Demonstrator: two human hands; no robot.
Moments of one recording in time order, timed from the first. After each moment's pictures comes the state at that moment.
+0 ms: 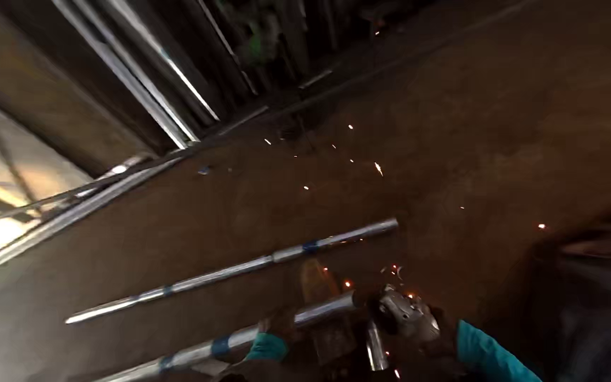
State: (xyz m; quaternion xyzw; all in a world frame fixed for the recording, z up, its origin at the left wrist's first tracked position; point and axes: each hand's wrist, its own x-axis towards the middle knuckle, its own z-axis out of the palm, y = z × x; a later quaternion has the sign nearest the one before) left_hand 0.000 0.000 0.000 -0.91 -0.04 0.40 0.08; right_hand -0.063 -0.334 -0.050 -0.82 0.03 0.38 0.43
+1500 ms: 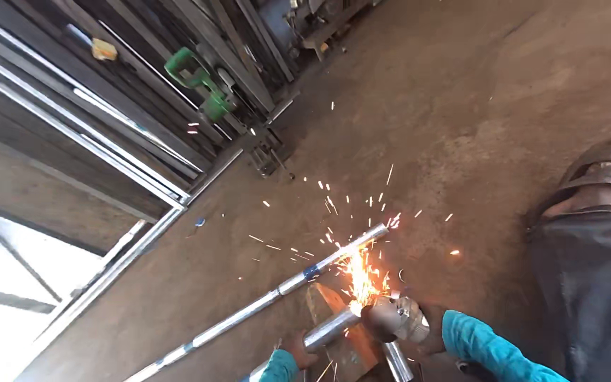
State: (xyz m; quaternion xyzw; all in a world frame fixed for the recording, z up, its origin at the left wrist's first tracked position) left_hand 0.040 0.032 -0.064 -0.91 0.02 0.41 0.08; right_hand -0.042 -0.330 -0.087 -0.83 0.02 0.41 0.37
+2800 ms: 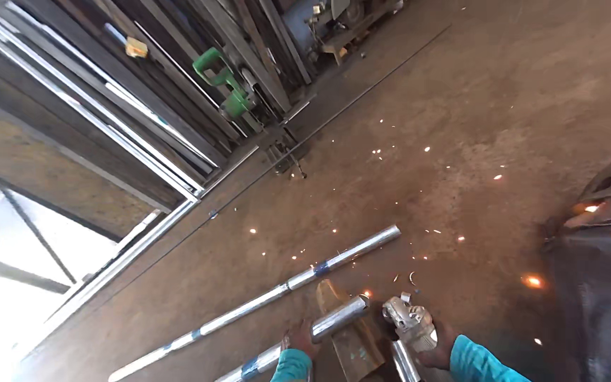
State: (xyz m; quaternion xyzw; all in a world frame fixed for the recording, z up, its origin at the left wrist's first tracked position) left_hand 0.026 0.036 -0.074 -0.95 -0.03 0.30 0.10; right_hand -0.079 -0.299 -0.104 -0.78 0.14 0.33 0.51
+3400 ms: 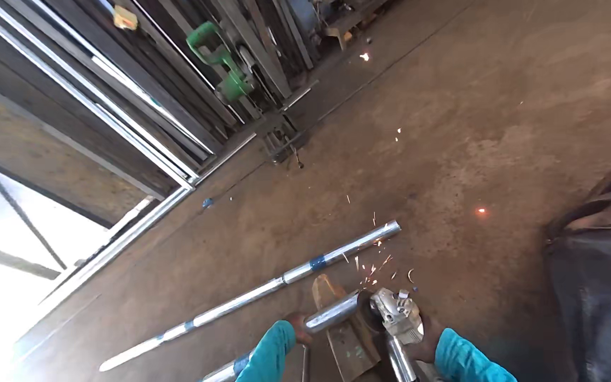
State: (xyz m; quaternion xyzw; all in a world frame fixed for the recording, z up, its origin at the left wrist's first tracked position) left_hand 0.079 0.044 -0.067 -0.85 0.04 0.51 0.06; right_hand -0.064 -0.284 -0.100 -0.79 0.14 0.32 0.51
